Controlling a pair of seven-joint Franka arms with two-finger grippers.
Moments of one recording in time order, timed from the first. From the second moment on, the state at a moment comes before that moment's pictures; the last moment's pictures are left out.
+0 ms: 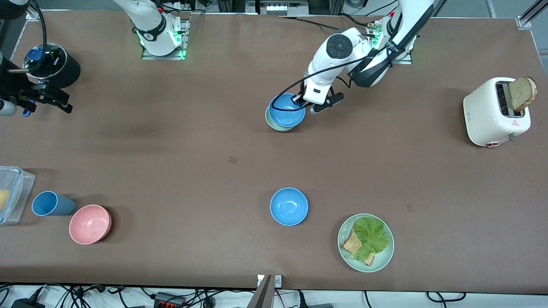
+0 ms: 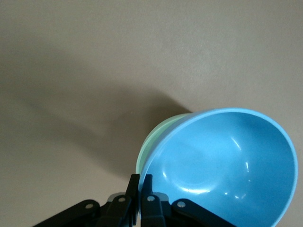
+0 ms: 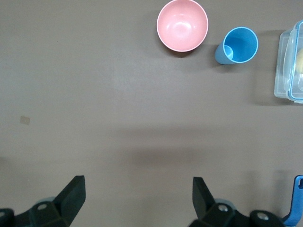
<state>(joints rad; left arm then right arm) 0.18 0.35 -0.97 -2.29 0.17 2.60 -1.50 -0.03 -0.06 -0.02 -1.75 0.00 1.74 -0.04</state>
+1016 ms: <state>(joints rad) 0.17 0.43 -0.96 -2.22 0.27 2.55 -1.59 -0.03 -0.06 -0.02 -1.75 0.00 1.74 -0.04</state>
